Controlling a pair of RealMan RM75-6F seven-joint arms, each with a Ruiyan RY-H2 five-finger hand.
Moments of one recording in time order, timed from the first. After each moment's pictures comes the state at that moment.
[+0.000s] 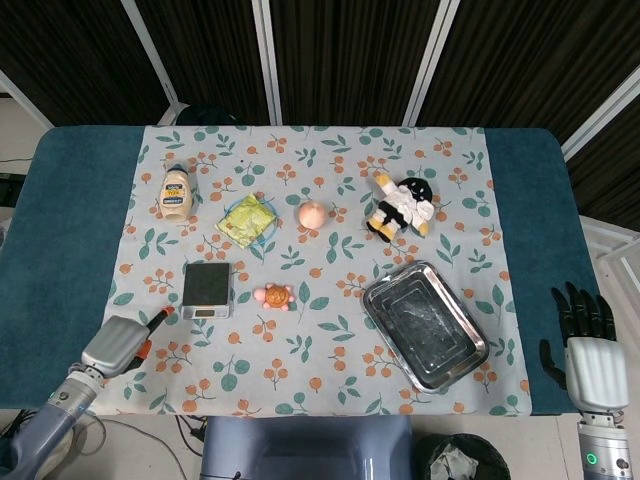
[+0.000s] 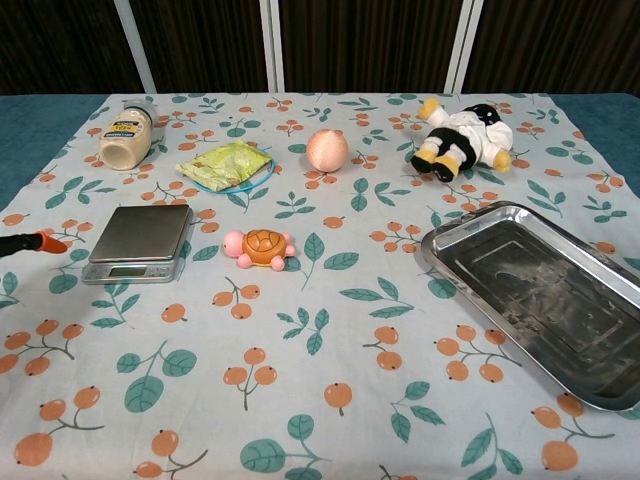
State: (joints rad) left arm -0.37 -1.25 0.04 -1.56 1.47 0.96 0.29; right arm 0.03 -1.25 0.10 -1.61 -1.51 1.60 -0.20
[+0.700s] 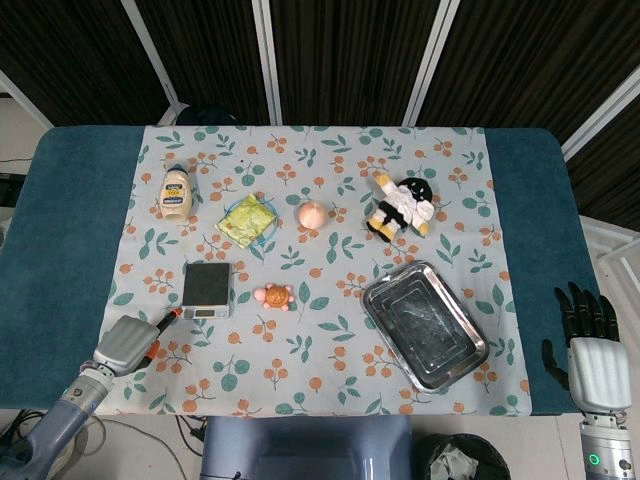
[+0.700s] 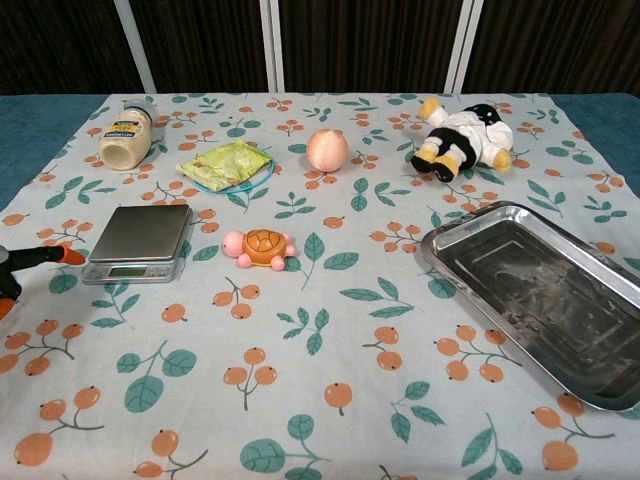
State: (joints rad) left arm -0.39 -1.29 0.04 -1.55 1.41 0.94 0.35; right arm 0.02 -1.25 0.10 -1.61 -1.51 1.60 -0.19
